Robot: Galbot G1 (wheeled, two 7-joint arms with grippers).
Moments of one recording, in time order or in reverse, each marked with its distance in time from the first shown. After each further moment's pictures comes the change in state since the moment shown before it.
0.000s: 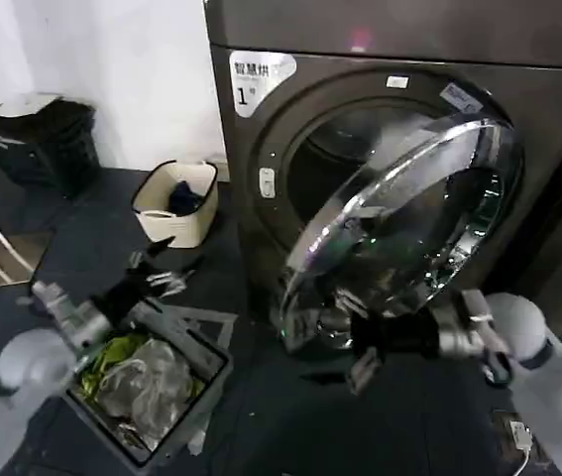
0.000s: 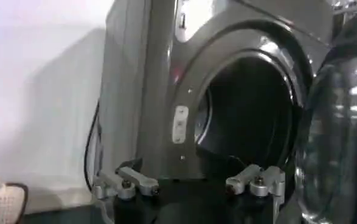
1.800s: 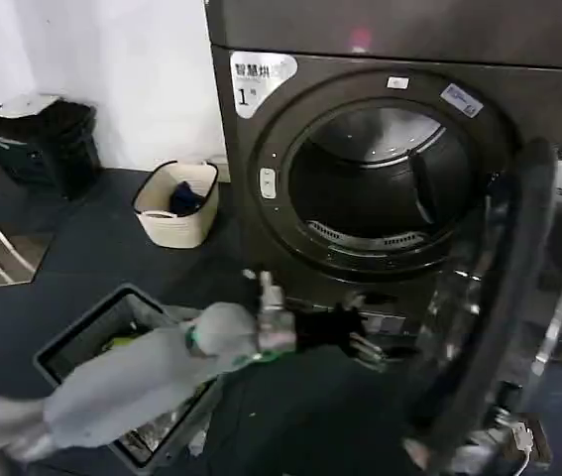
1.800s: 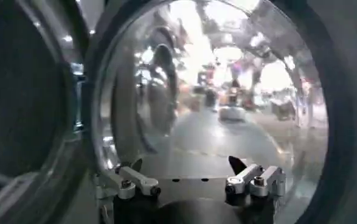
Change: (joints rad) left arm -0.670 -0.424 0.901 0.057 0.094 0.033 0.097; right arm -0.705 0.373 1.632 -0.073 -0.083 -0.084 1.307
